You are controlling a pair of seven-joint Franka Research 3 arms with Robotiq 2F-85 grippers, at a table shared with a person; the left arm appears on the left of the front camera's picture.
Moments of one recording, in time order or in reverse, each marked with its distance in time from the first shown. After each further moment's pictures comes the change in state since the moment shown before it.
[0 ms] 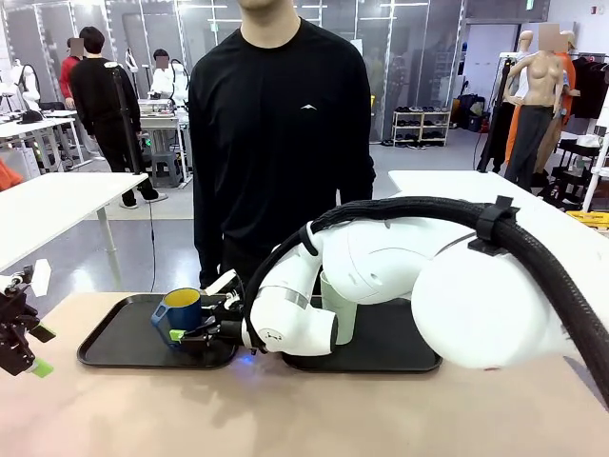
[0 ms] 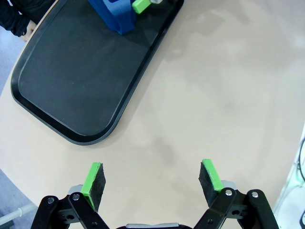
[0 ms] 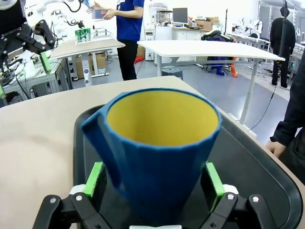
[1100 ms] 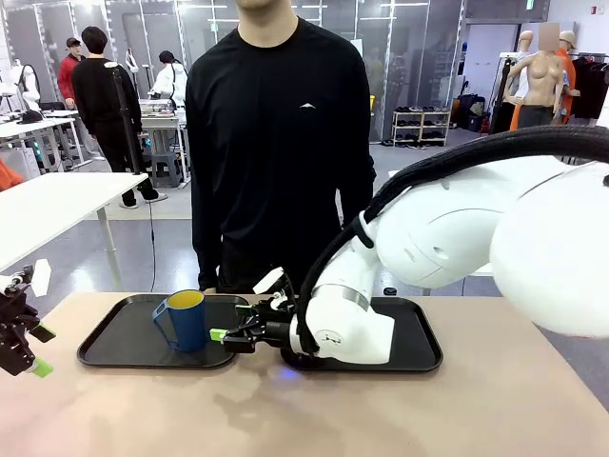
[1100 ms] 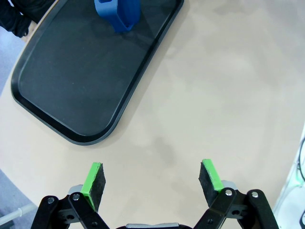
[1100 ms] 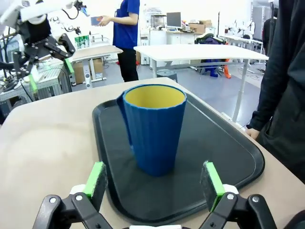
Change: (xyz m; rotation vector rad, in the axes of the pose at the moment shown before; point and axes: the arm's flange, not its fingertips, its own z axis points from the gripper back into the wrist) left arm 0.000 0.000 0.000 0.000 0.000 0.000; right arm 0.007 0.008 0.110 -0.026 -0.035 -0.019
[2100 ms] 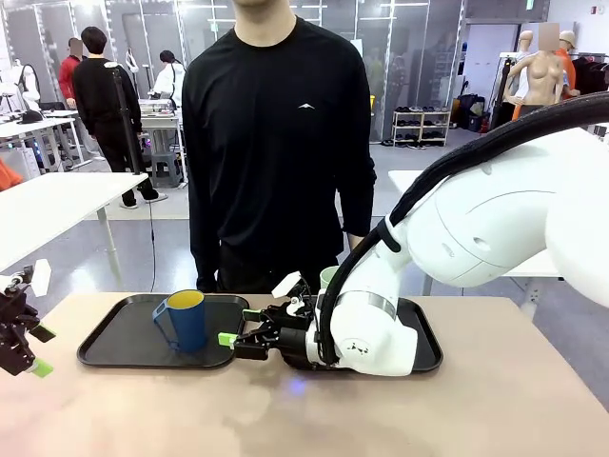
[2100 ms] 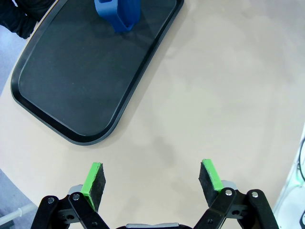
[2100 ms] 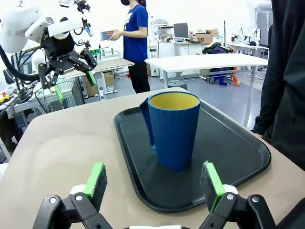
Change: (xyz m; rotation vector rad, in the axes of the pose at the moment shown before) left arm 0.000 0.000 0.000 0.001 0.000 0.000; right arm -0.001 0.016 0.031 0.045 -0.055 -0.050
